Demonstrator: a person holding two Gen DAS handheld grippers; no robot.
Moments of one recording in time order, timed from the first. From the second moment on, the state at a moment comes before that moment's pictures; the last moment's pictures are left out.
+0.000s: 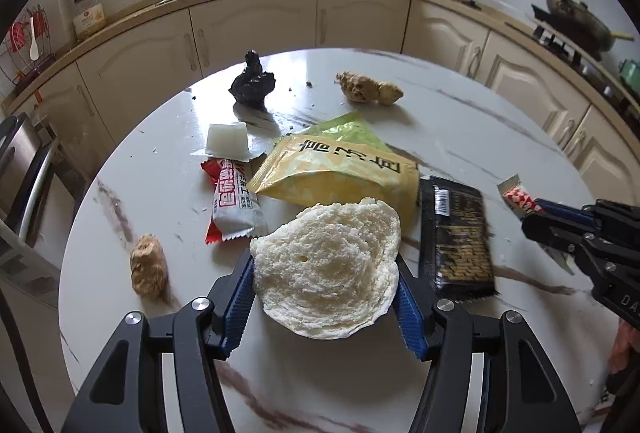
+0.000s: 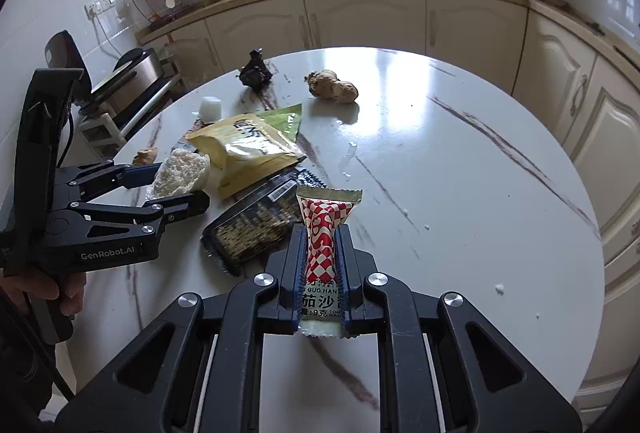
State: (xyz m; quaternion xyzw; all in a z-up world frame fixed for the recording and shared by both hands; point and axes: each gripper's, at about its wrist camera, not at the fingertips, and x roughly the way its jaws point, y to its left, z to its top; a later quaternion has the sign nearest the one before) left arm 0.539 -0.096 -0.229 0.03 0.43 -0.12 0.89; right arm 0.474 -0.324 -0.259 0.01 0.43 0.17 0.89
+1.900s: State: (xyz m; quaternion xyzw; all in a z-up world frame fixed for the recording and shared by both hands) left arm 0.194 0.408 -0.313 -0.20 0.48 0.13 0.85; right arm 0.386 0.200 -0.380 -0.08 0.51 0.43 0.74
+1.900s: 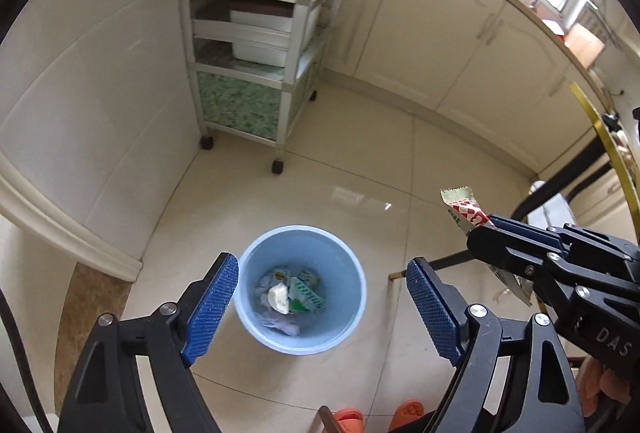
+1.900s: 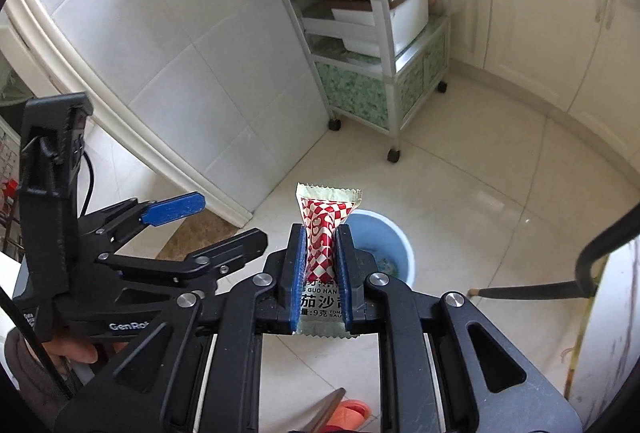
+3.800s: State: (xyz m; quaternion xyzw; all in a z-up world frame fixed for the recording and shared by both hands) left arm 0.331 0.019 -0.142 0.02 0.36 -0.08 0.93; right arm 0.492 -0.256 -0.281 0.07 0.48 0.03 0.88
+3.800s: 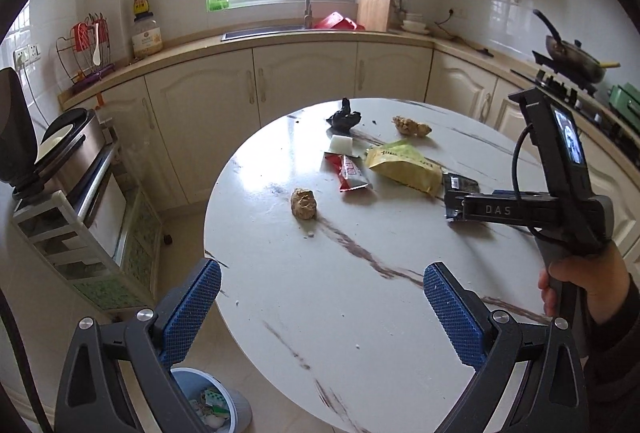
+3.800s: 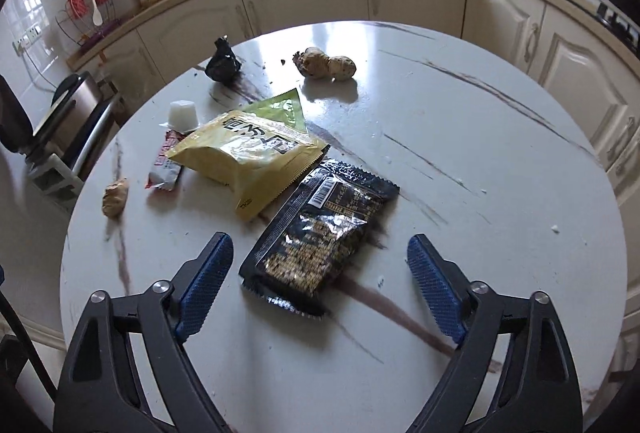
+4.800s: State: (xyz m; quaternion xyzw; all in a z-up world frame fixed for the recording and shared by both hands) left arm 0.439 0.031 -0.197 -0.01 0.41 -0.08 0.91; right arm 0.473 -0.273 -0.265 0.00 0.44 0.14 0.89
